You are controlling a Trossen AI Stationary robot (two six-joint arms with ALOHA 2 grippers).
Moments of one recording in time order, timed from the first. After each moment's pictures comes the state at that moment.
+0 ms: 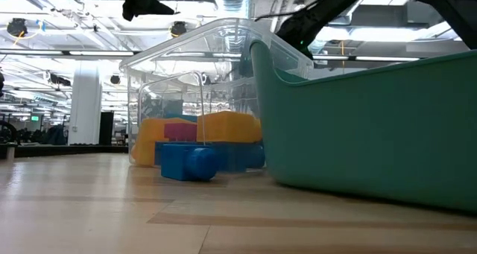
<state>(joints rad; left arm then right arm) 0.21 0.83 0.86 -0.27 -0.23 -0.26 -0.37 2.05 1.48 -0.77 -0.05 0.21</state>
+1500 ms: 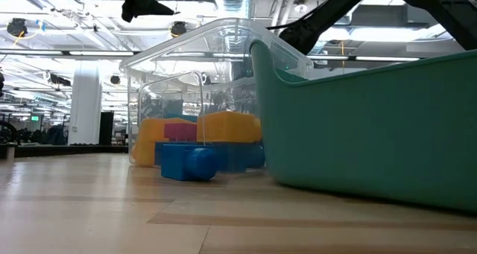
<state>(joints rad) 0.21 0.83 0.86 -0.27 -0.23 -0.32 -0.40 2.10 1.48 -0.79 -0.03 0.18</state>
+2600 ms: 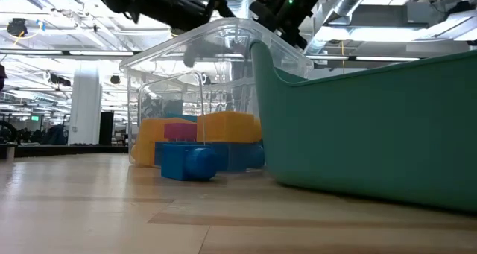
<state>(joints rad) 0.24 1.41 0.86 0.43 -0.27 -0.80 -0.25 1.65 1.48 -0.62 0.29 0.25</state>
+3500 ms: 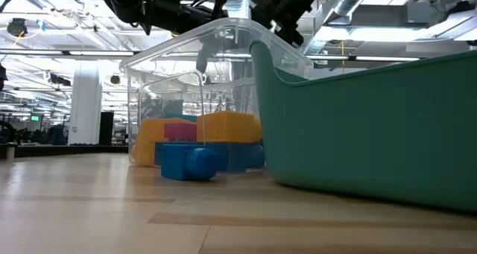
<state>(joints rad) 0.31 1.48 0.89 0.49 -0.04 -0.79 -0.23 1.63 1.48 -0.59 0.24 0.23</state>
